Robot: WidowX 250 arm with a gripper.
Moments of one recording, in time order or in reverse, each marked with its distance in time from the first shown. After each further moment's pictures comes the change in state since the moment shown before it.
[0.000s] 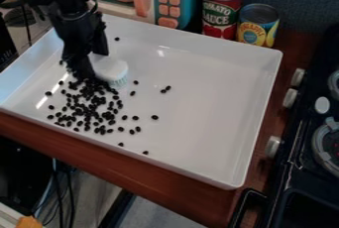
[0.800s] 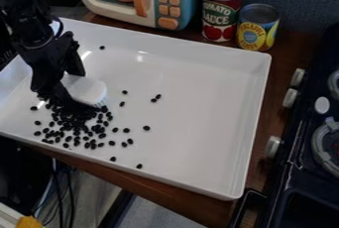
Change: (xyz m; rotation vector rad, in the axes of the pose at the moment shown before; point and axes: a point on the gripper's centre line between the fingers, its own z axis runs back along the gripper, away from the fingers) arm 0.003 0.056 0.007 -0.041 0.047 0.050
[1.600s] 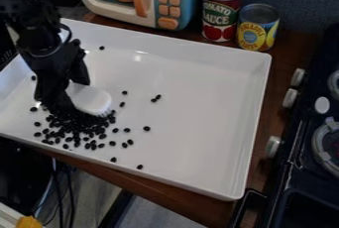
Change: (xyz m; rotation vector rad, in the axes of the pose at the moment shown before) arm -0.033 0.005 0.002 0.010 -0.013 -0.098
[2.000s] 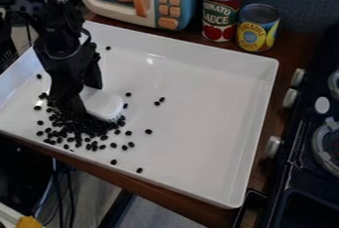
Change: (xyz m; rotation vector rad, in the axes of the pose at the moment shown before) arm -0.020 -0.001 0.001 0.022 -0.019 -0.023
